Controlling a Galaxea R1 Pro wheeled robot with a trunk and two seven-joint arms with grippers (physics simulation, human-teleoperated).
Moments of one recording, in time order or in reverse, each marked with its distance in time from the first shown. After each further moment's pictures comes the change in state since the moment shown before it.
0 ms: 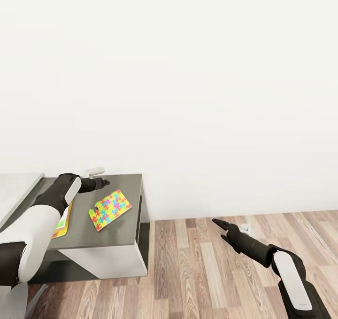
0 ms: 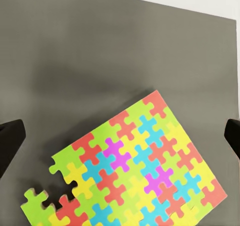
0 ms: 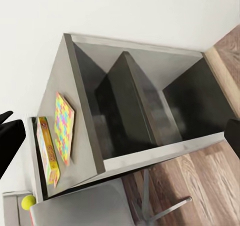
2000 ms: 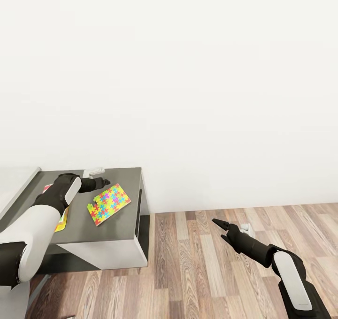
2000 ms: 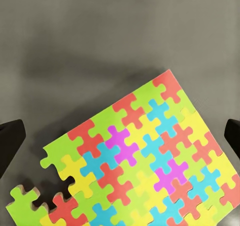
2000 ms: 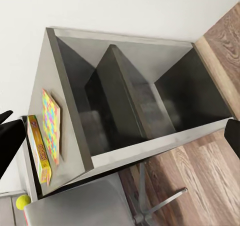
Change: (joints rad) left arm 0.000 0.000 0.000 0.000 0.003 -0.003 -0.007; right arm 0.000 -0.001 -0.001 0.002 -0.002 0.000 0.002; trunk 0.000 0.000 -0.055
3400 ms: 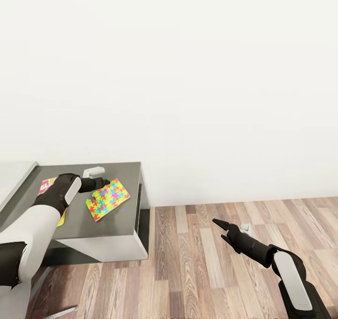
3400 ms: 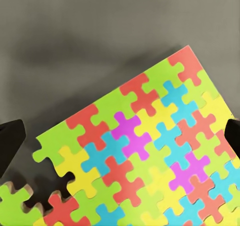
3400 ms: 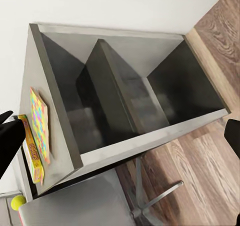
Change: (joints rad) left arm 0.000 0.000 0.000 0.000 0.000 0.000 0.000; right arm 0.000 0.000 -0.002 0.002 -0.002 0.001 0.000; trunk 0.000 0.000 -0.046
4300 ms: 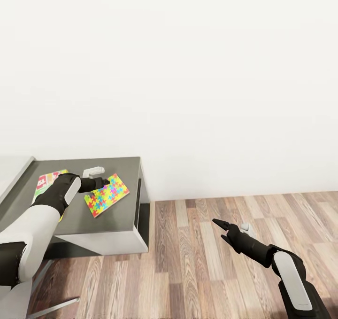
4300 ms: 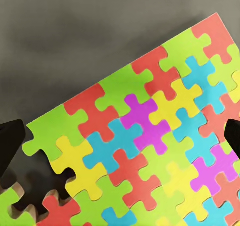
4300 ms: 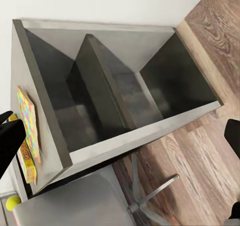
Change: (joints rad) left arm 0.000 0.001 0.001 0.000 0.000 0.000 -0.001; right arm 0.000 0.001 0.000 0.000 0.001 0.000 0.000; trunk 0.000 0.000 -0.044
